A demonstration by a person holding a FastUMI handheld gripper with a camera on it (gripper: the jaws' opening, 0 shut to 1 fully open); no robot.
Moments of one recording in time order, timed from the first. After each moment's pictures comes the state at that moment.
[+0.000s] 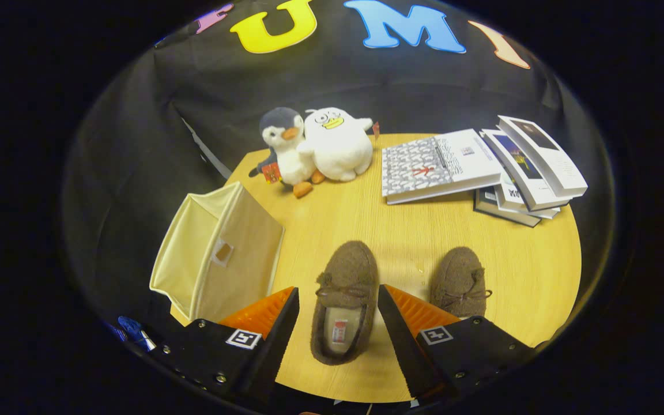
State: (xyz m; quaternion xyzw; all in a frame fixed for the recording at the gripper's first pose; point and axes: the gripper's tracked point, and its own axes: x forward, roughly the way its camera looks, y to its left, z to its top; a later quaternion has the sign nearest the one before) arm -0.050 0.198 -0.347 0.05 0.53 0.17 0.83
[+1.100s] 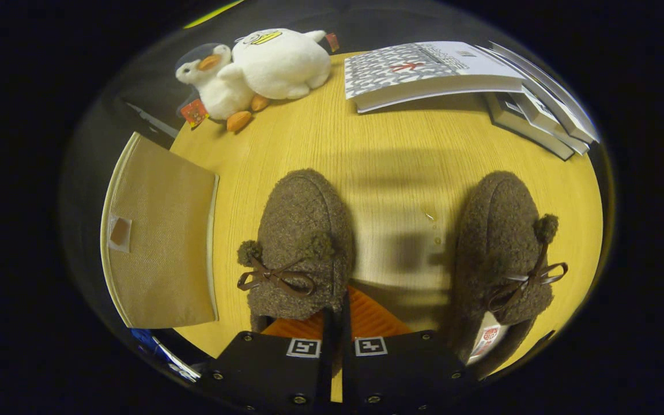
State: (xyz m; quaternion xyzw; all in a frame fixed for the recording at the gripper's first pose) arm -0.049 0.189 -0.462 0.09 0.64 0.10 0.75
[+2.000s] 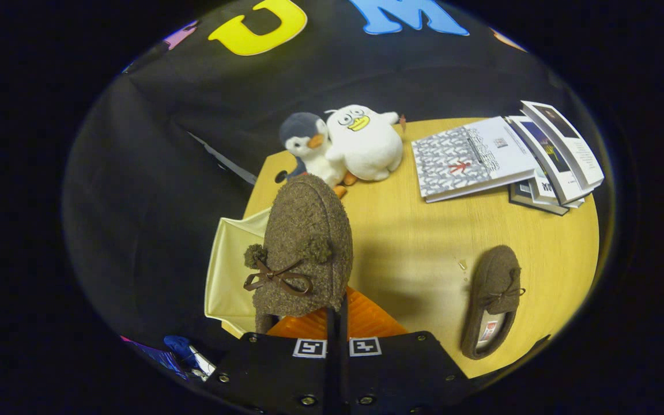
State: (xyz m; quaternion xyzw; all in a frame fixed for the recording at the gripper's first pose) arm -0.001 0.280 -0.257 0.14 0.54 0.22 0.80
